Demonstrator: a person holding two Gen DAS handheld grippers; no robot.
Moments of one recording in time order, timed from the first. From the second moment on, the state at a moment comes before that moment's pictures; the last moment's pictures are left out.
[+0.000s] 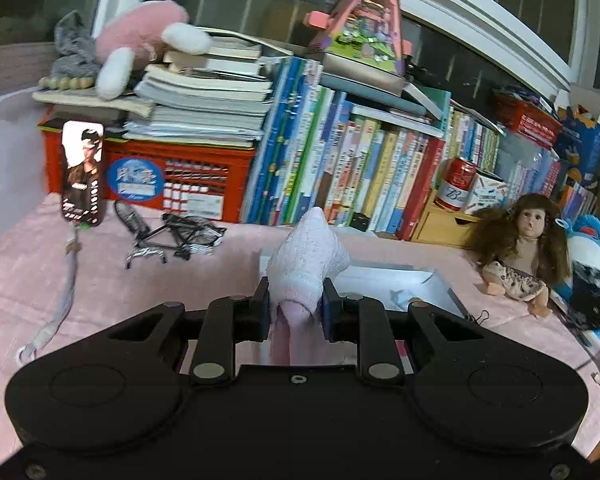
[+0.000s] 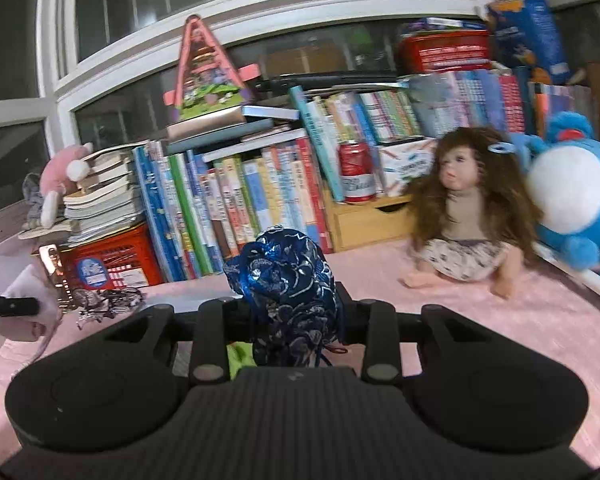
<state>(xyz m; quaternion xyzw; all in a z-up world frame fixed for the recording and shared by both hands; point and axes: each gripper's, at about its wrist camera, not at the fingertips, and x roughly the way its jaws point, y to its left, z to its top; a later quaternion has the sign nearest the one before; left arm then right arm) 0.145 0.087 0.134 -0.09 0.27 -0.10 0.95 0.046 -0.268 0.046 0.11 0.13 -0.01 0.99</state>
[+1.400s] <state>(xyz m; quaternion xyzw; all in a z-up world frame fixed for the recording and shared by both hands) 0.330 -0.001 0.054 -0.07 0.45 -0.16 0.88 0.275 -0.180 0.016 0.13 0.41 0.08 0.90</state>
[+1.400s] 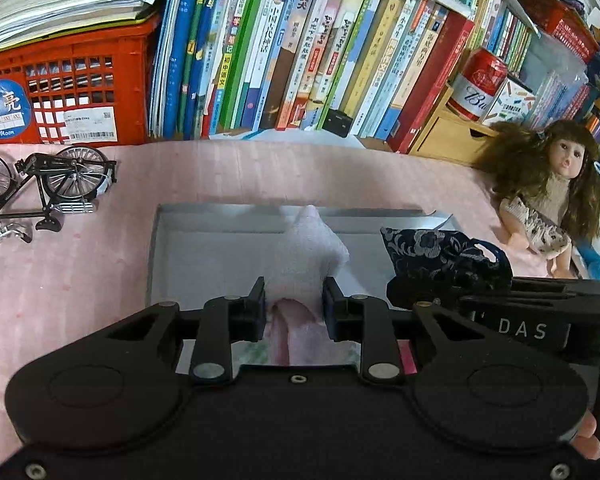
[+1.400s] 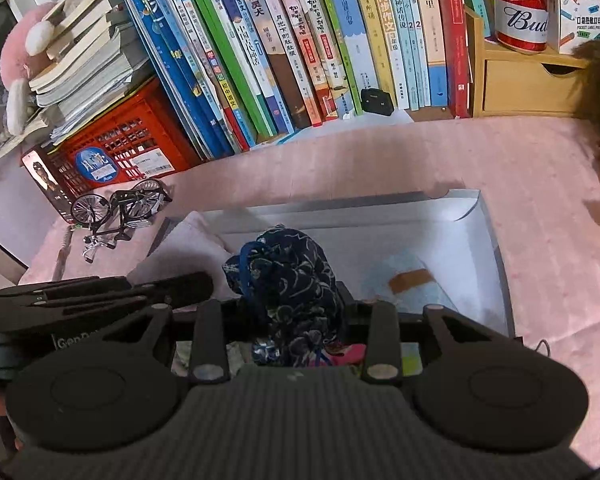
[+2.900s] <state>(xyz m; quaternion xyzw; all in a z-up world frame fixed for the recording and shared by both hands) 0.234 -0.003 0.130 -0.02 0.35 -0.19 0.92 0.178 -0.206 0.074 0.09 0.31 0.10 0.94</state>
